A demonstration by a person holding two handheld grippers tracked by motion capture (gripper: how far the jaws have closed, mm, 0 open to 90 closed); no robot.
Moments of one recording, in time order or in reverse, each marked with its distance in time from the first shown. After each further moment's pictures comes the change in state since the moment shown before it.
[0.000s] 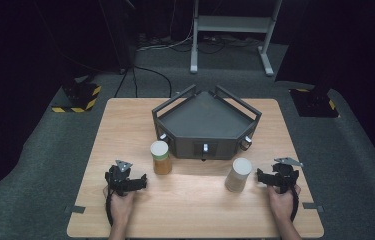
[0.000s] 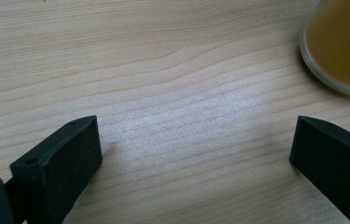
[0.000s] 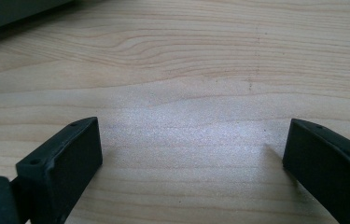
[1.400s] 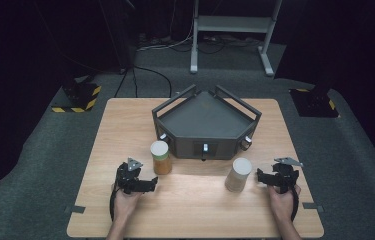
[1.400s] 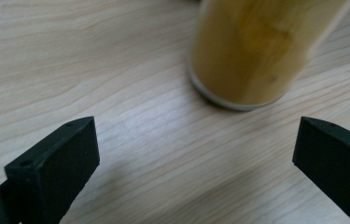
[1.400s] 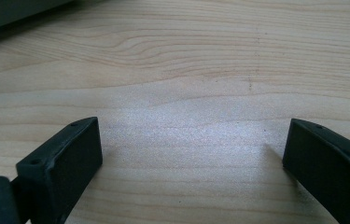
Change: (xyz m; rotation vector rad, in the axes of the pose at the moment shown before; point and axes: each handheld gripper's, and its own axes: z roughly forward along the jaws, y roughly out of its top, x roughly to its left) left arm 0.001 0.019 -0.003 -0.005 -0.211 0.103; right arm 0.000 0.000 0.000 0.000 0.000 0.000
